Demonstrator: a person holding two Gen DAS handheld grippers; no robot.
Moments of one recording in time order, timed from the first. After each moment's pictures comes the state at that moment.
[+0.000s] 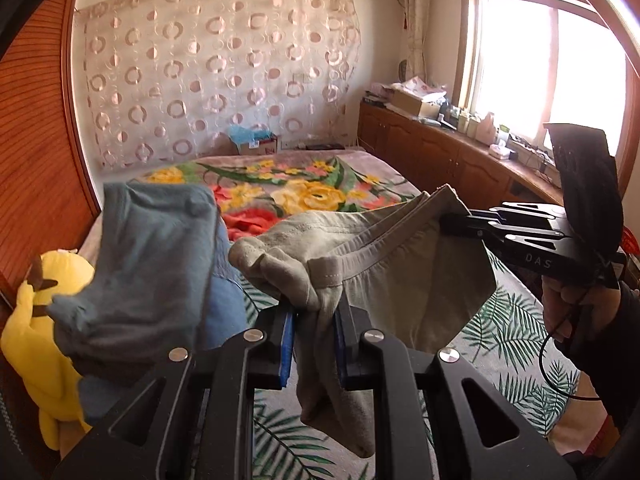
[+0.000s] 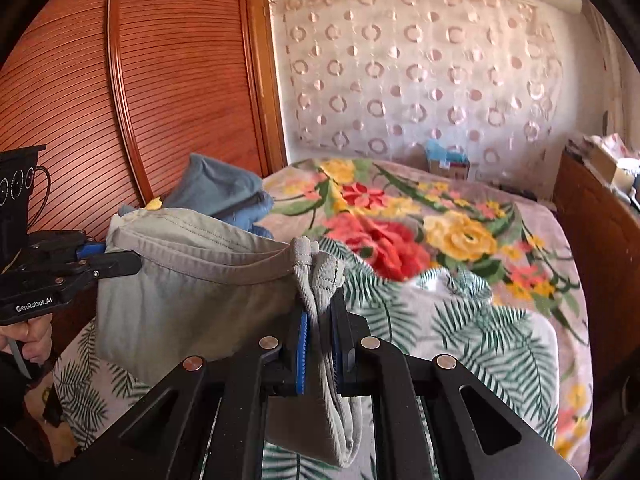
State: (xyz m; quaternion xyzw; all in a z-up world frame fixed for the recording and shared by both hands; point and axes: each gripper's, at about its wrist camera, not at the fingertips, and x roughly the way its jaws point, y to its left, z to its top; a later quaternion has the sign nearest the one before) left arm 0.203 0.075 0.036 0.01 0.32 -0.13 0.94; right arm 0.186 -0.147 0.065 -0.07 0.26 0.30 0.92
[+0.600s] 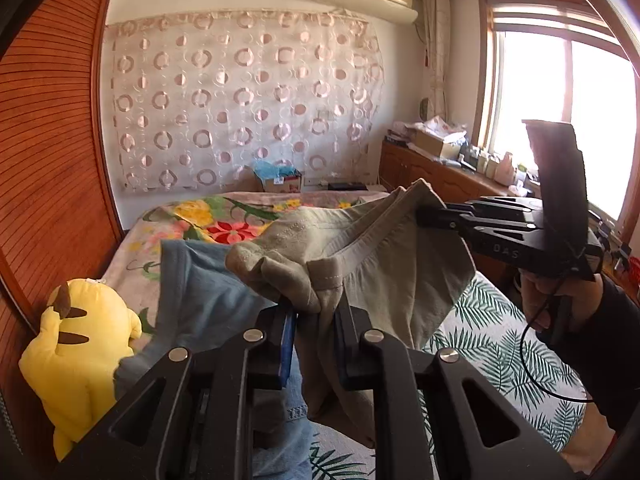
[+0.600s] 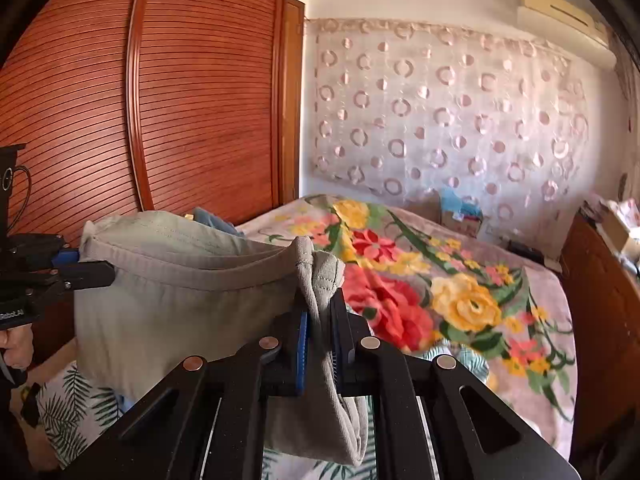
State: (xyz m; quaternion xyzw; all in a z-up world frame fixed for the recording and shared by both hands) left arm 0.216 0.127 0.069 -0.01 0.25 -0.10 0.96; right arm 0.244 -0.091 0.083 -0.13 0.20 0.33 0.92
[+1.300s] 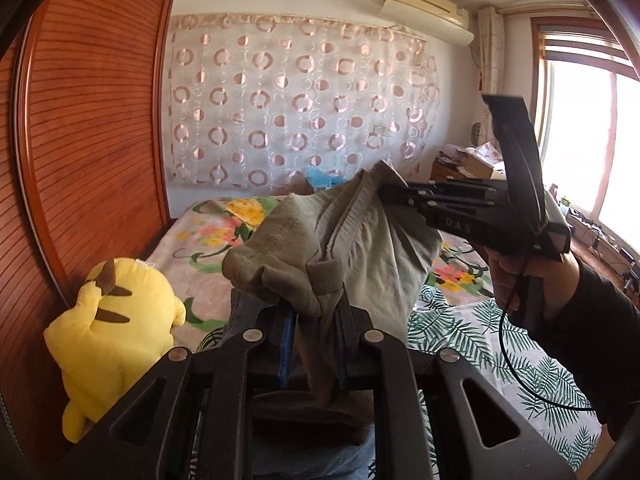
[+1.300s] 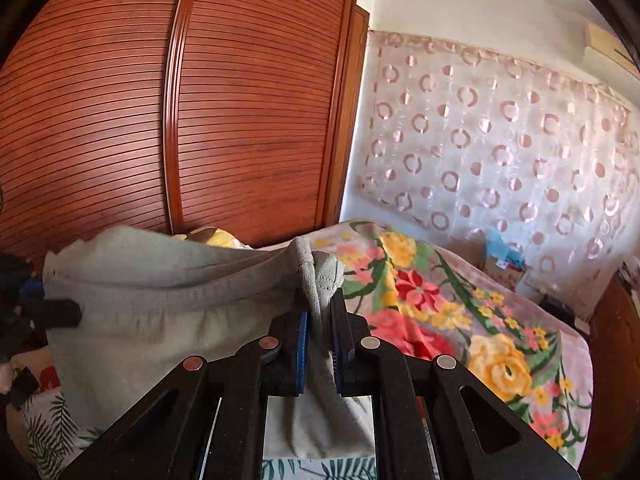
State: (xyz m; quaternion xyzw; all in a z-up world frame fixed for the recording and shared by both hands) left arm 0.211 0.189 0.042 -0.06 0.24 -0.01 0.97; right arm 0.328 -0.026 0.069 -0.17 0.16 0.41 0.88
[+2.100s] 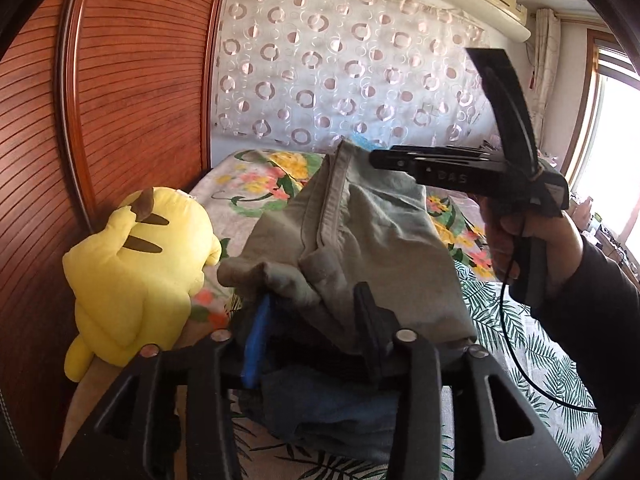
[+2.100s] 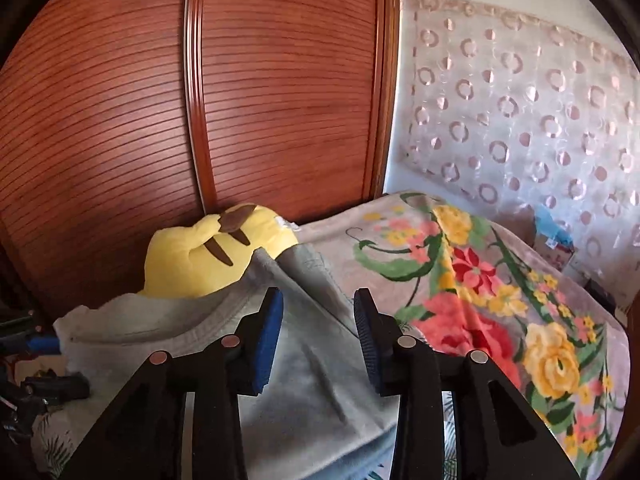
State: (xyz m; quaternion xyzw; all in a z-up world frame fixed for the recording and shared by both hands) left arm 0.189 0.219 0.003 -0.10 0.30 0.06 0.95; right arm 0.398 0.004 0.062 -0.17 0.22 0.47 0.84
